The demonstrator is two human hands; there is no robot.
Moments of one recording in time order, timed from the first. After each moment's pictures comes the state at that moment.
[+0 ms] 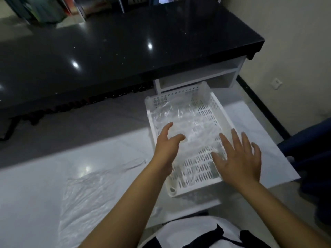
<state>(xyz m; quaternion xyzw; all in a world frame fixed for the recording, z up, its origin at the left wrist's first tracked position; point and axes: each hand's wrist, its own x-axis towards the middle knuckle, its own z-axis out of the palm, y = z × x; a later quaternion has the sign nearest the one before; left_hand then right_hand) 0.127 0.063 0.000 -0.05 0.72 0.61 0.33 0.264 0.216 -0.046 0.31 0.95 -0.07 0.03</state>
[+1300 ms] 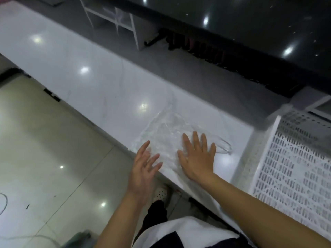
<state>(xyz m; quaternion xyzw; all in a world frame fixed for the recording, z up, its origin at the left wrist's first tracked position) 0.263 -0.203 -0.067 -0.35 0.44 0.83 -0.05 0.157 -0.050 -0.117 -0.17 0.96 -0.09 0.19</state>
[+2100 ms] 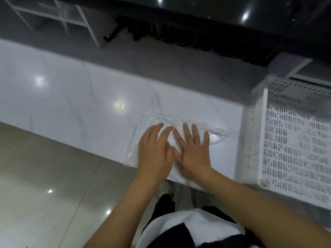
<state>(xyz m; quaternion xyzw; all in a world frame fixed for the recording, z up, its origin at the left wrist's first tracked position) 0.188 -0.226 -0.062 0.00 0.95 0.32 -0.06 0.159 -0.082 -0.135 -0.12 0.98 -0.05 0.13</state>
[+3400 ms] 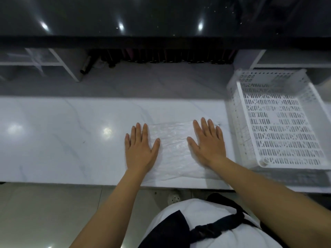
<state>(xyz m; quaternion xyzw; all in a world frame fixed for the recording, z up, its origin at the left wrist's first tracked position) 0.112 -0.292 -0.145 0.06 0.99 0.11 0.06 0.144 -0.037 -0.141 0.06 0.99 -0.09 0.08</state>
